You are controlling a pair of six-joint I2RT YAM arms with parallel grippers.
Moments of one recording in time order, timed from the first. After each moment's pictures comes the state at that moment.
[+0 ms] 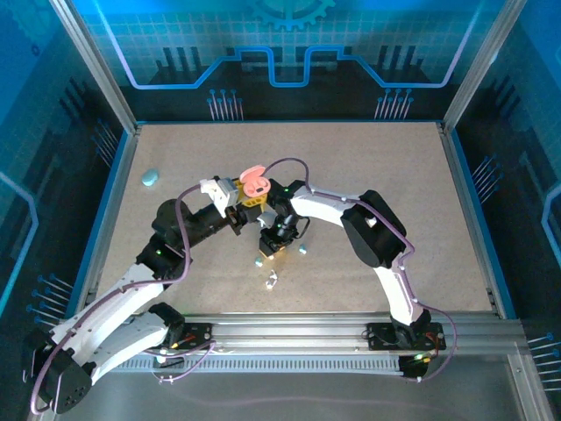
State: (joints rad) left arm -0.53 0.87 0.63 0.35 0.36 -0.01; right arm 0.77 2.18 1.60 -0.91 -0.50 0.06
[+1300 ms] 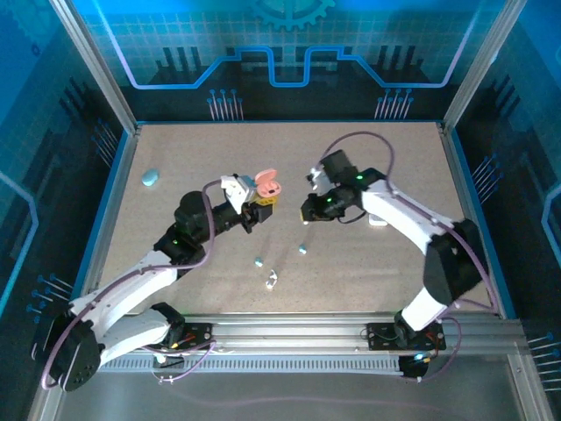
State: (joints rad) left arm -0.56 1.06 0.63 0.37 0.32 0.01; right arm 0.49 1.56 1.26 -0.78 -0.40 0.38
